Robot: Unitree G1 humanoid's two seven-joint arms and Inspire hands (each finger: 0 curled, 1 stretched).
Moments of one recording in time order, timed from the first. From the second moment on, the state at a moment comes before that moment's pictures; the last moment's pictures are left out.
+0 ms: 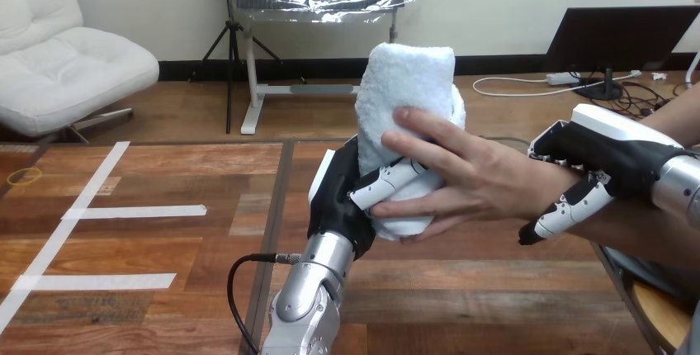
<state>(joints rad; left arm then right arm) -0.52 -0.18 -0.11 0.97 -0.31 -0.49 -0.18 -0.39 -0.79 0.14 0.24 -0.35 -0.04 0.53</state>
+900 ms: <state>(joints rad) -0.52 -0.18 -0.10 0.97 -0.32 -0.50 -0.20 -0.38 -0.79 0.13 0.24 -0.35 -0.03 0.53</state>
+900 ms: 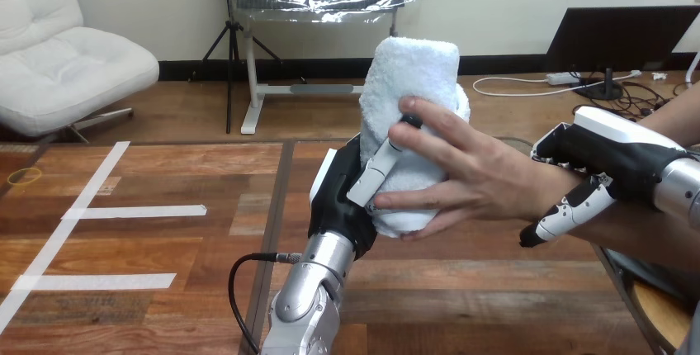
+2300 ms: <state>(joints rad) -0.52 -0.18 -0.10 0.97 -0.39 -0.48 -0.22 -0.38 -0.79 0.13 0.23 -0.35 -0.03 0.53</state>
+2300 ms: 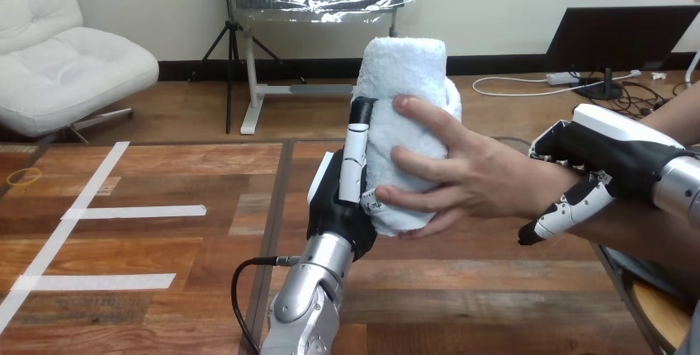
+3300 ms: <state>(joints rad) -0.52 -0.18 -0.10 0.97 -0.43 -0.48 -0.26 -0.38 -0.79 0.13 0.23 -0.35 -0.03 0.53</state>
